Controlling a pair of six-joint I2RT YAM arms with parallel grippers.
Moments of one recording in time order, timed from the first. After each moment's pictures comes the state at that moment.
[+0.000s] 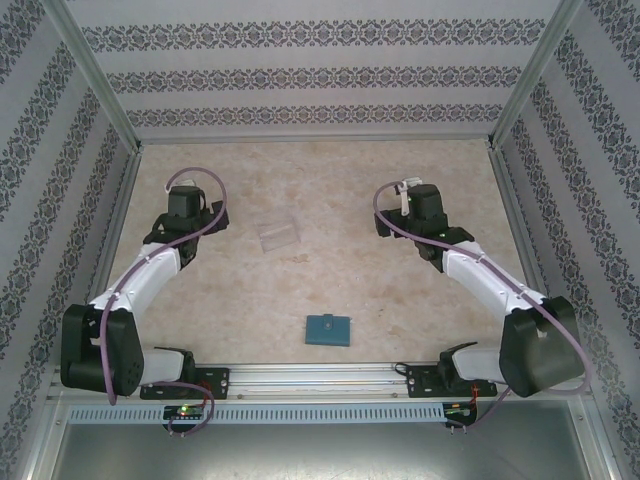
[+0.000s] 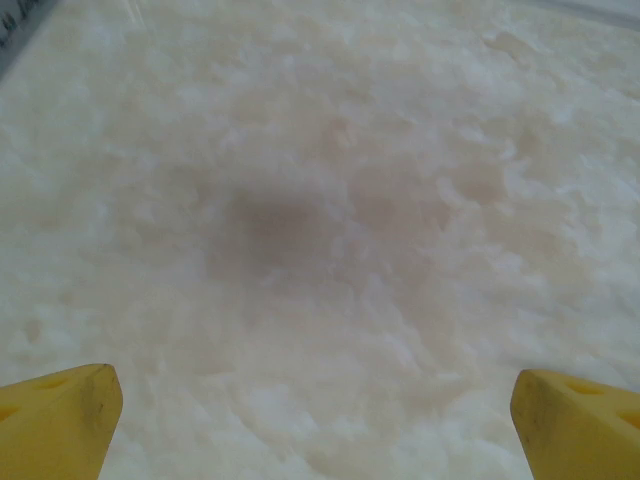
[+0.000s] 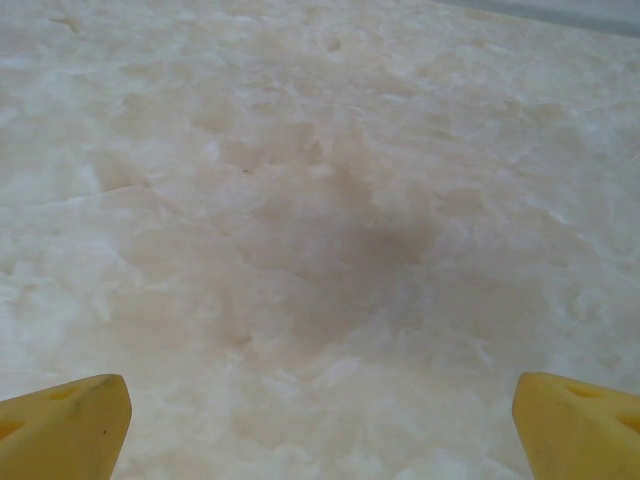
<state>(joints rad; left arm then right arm) -0.08 1.31 0.85 -0.29 -0.21 -0.35 0.31 1.30 0.84 -0.24 0.13 0.07</state>
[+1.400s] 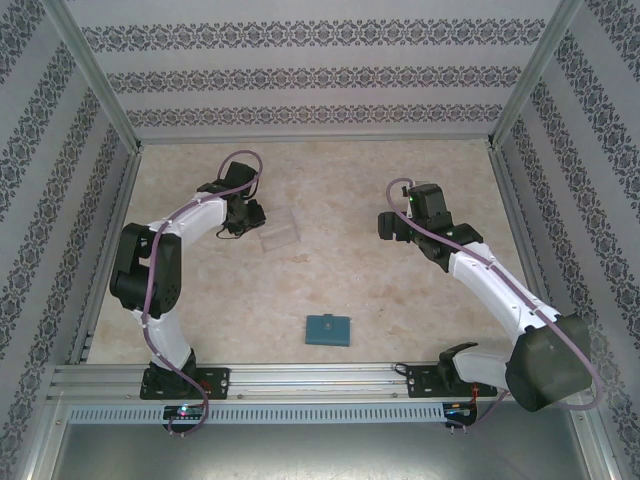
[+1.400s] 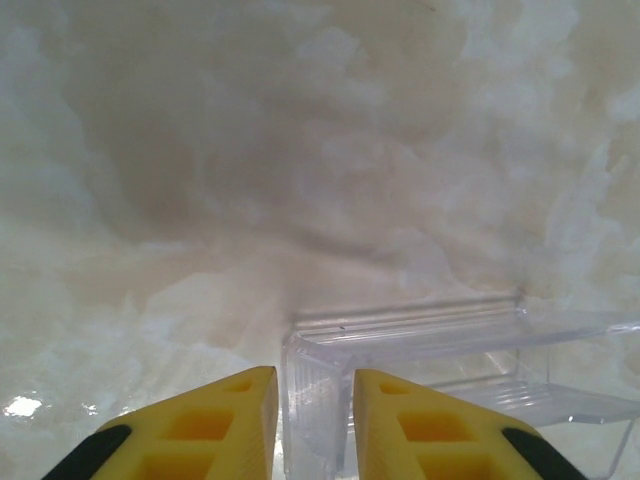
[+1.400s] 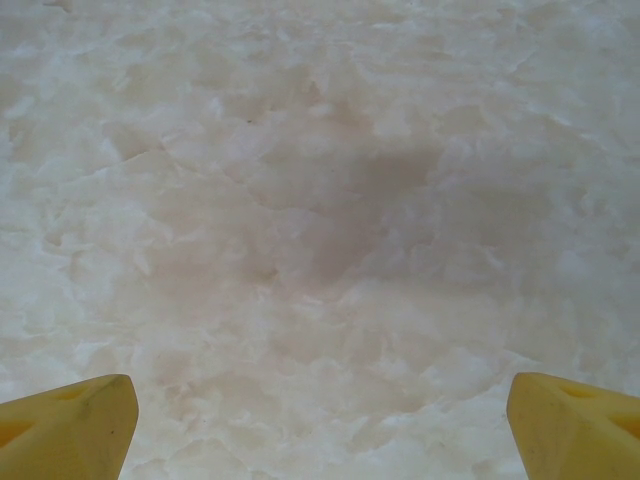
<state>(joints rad) -0.26 1.83 1.29 -0.62 0.04 -0.71 0.32 1.23 0.90 -0.47 0.13 0.24</state>
